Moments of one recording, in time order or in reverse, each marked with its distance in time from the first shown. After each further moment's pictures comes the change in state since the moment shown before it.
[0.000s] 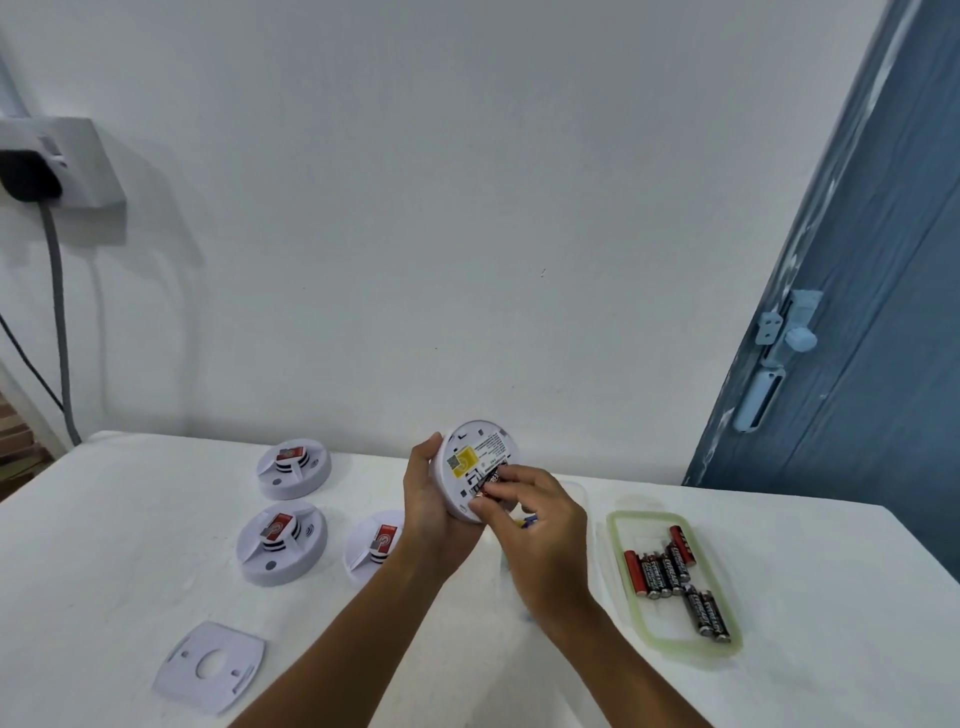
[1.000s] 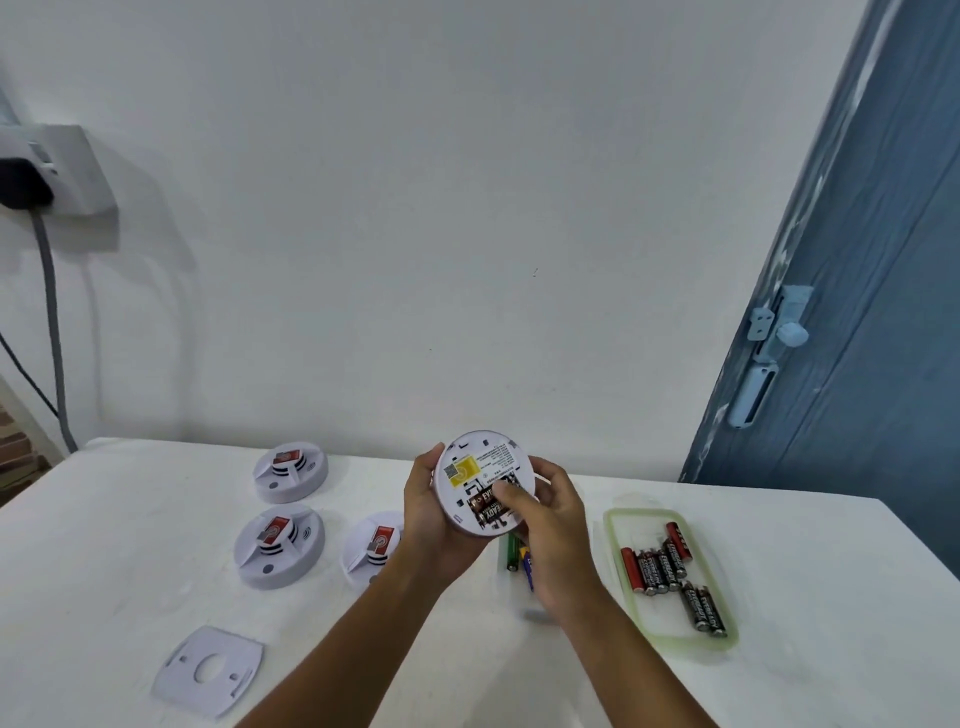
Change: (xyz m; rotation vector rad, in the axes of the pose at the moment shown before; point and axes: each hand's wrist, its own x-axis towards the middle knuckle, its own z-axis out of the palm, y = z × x) left_hand -0.001 -0.006 -0.006 0.094 -0.051 -0.043; right_hand 0.011 0.002 -0.007 0.647 -0.043 0.669
